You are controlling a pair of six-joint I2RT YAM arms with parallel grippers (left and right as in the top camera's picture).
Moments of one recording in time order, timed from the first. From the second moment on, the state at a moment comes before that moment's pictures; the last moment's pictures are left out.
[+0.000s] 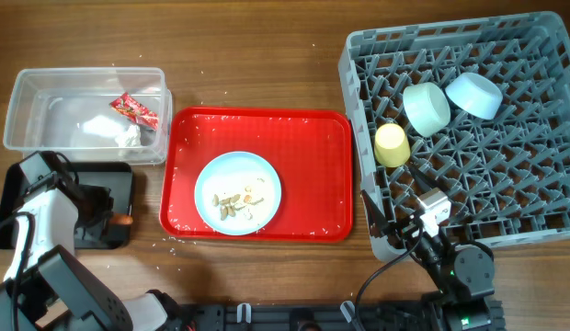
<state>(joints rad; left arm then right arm) 0.61 1.51 0.78 -0.70 -0.02 -0.83 0.20 0.02 0.01 0.02 -0.29 -0.01</state>
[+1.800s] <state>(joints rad) -0.78 1.82 1.18 -0.74 -0.24 -0.50 0.20 0.02 0.01 0.02 -0.29 -0.01</state>
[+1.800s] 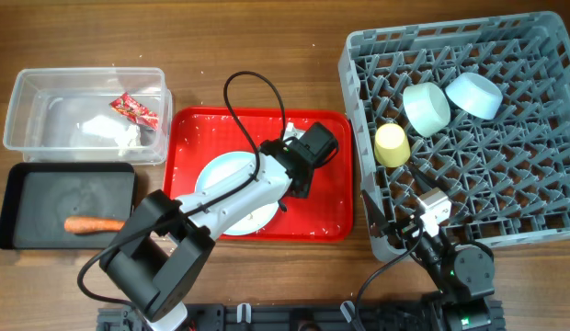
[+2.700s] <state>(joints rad) -0.78 1.87 1.10 -0.58 -0.37 -0.24 0.20 0.02 0.01 0.02 -0.29 -0.01</state>
